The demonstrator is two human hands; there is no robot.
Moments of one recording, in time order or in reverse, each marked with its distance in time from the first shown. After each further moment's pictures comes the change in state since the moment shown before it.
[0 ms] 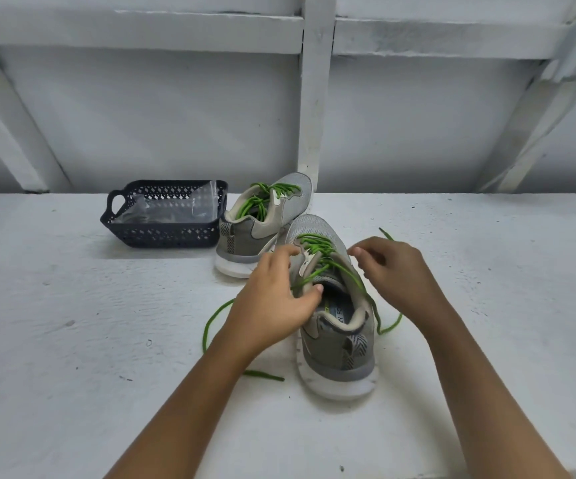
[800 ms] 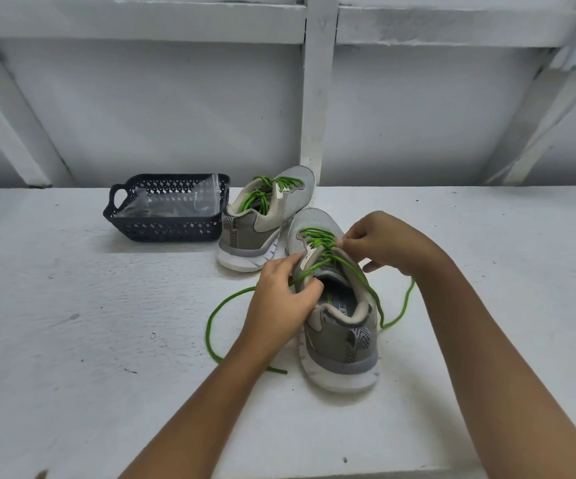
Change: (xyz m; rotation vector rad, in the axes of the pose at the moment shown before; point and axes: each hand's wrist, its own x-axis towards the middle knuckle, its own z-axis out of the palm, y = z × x) left_hand -0.004 -0.003 0.022 -0.307 0.088 -0.173; right_hand 0.042 -0.017 -0.006 -0.012 -0.382 0.122
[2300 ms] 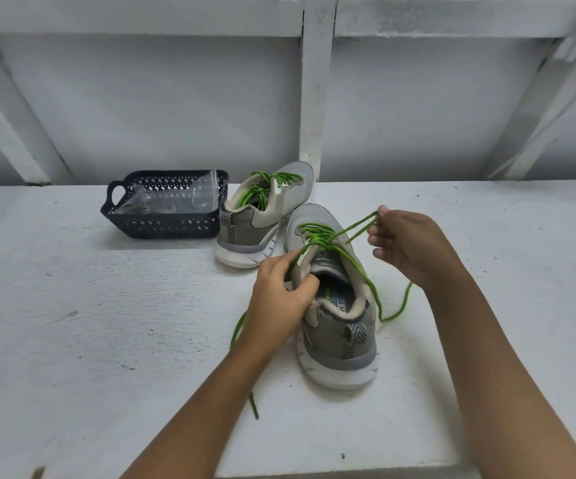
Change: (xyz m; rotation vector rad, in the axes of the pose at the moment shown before) left_hand 0.000 -0.005 0.004 -0.113 0.043 0.024; right_hand -0.014 0.025 0.001 0.885 0.242 0.067
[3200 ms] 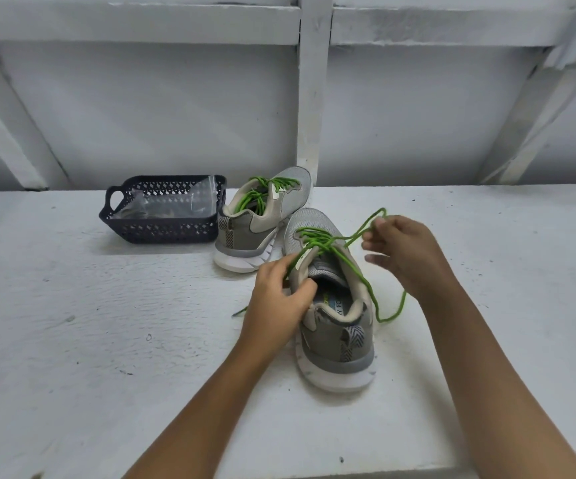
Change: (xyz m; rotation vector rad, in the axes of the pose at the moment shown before) left_hand 0.001 -0.004 0.002 0.001 0.001 -0.012; right_hand -0.003 0.008 0.002 -0.012 0.074 -0.064
